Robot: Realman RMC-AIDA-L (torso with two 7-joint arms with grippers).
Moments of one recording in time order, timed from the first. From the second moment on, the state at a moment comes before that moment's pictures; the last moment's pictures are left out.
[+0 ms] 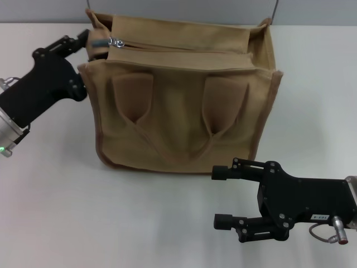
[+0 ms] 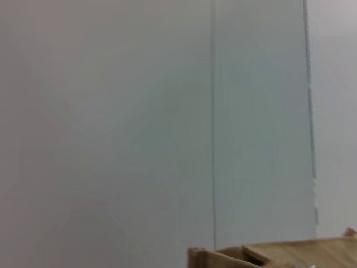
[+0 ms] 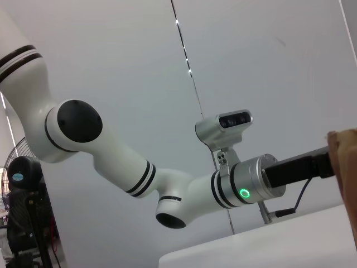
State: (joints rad) left arm -0.45 -2.07 0.54 0.32 1.53 1.57 -0.73; right arm 0.50 2.09 -0.81 -0.30 -1.88 -1.84 0.95
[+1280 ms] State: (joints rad) left arm -0.44 -2.08 0.56 0.27 1.37 1.60 -0.66; right arm 0.50 2.09 -0.81 -0.30 -1.86 -1.83 0.95
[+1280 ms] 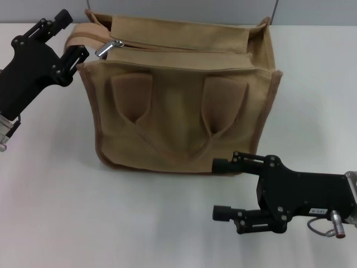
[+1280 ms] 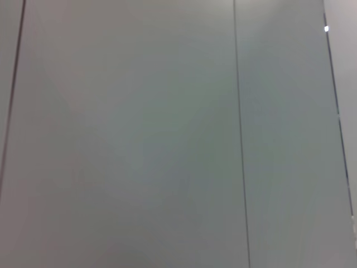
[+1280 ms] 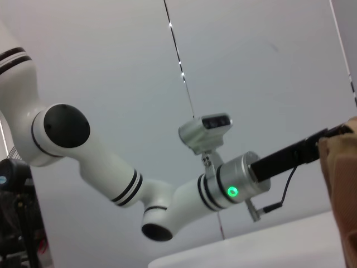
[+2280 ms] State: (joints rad) left arm -0.48 -2.08 0.55 0.18 1.36 1.69 -0.65; right arm 0.52 2.09 -0.82 -0.27 -1.43 -1.88 0.78
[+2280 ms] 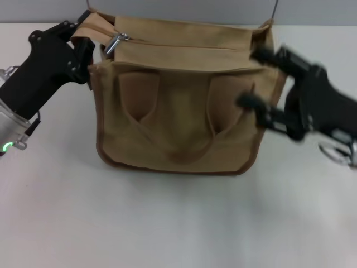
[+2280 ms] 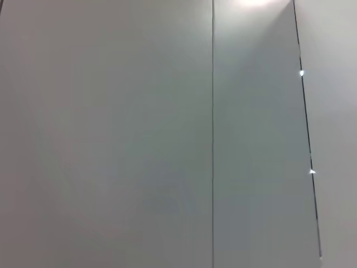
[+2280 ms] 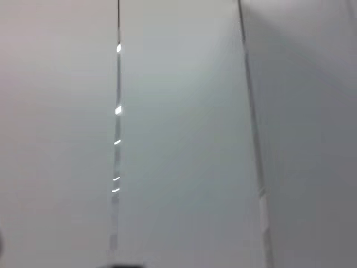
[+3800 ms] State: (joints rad) left arm -0.62 -2.08 0.59 0.11 1.36 1.72 -0.91; right arm 0.85 2.09 -0.72 0.21 -1.30 -1.59 -0.71
